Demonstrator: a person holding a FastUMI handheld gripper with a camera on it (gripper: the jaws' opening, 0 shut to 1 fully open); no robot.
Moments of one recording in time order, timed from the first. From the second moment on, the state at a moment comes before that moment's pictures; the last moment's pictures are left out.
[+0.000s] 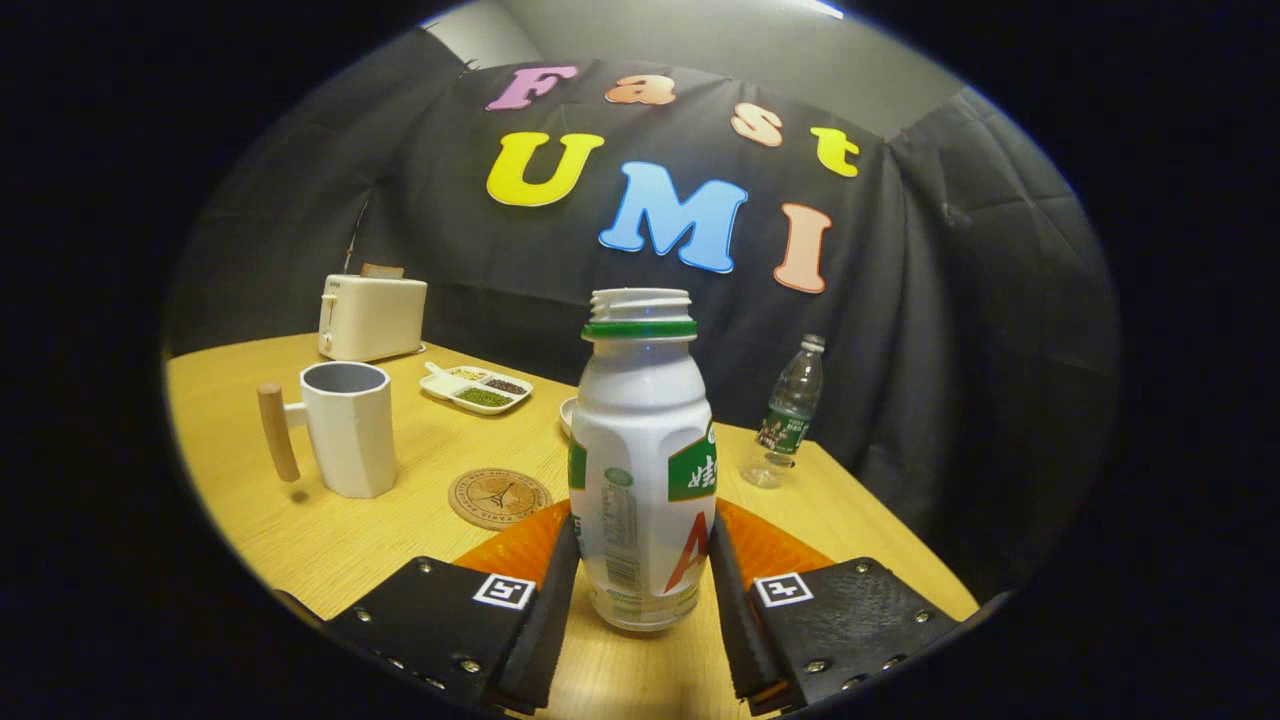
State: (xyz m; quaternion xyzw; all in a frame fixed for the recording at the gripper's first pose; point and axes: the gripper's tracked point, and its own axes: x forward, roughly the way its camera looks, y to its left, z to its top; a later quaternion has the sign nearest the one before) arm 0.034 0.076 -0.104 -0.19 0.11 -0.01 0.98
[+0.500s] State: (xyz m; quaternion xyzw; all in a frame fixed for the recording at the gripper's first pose) arm 0.052 0.107 -0.054 -0.37 0.05 -0.03 0.93
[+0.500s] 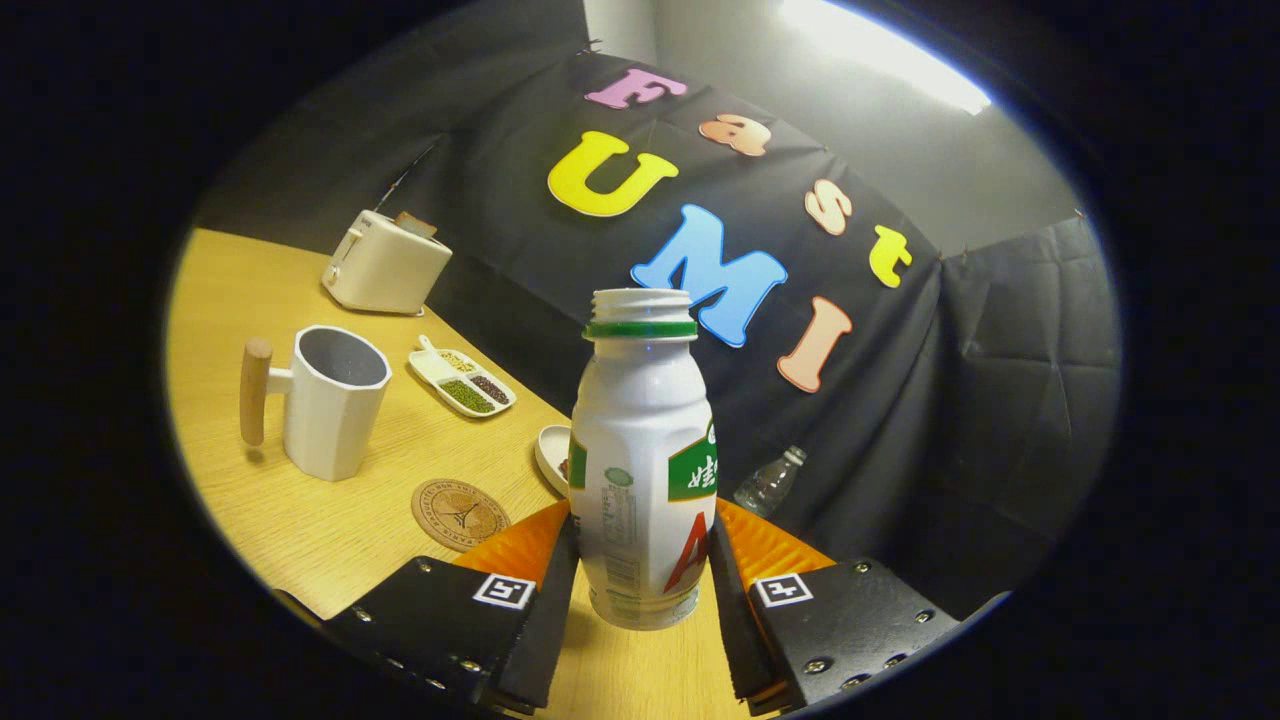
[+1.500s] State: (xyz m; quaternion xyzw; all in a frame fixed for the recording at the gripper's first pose) arm 0.085 0.169 -0.042 -0.65 0.00 -0.03 0.76
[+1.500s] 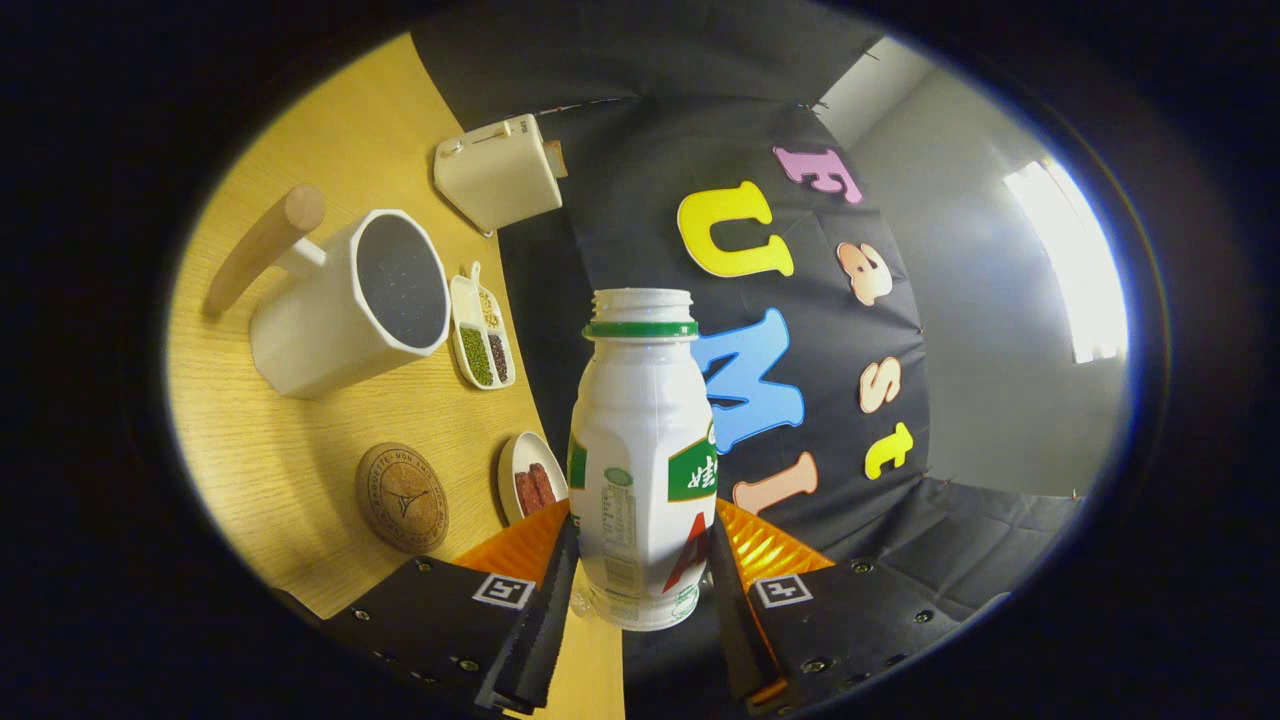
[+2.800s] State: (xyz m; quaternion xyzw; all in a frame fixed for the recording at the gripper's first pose) arm 0.099 0.193 -0.022 -0.74 -0.03 -0.02 0.67
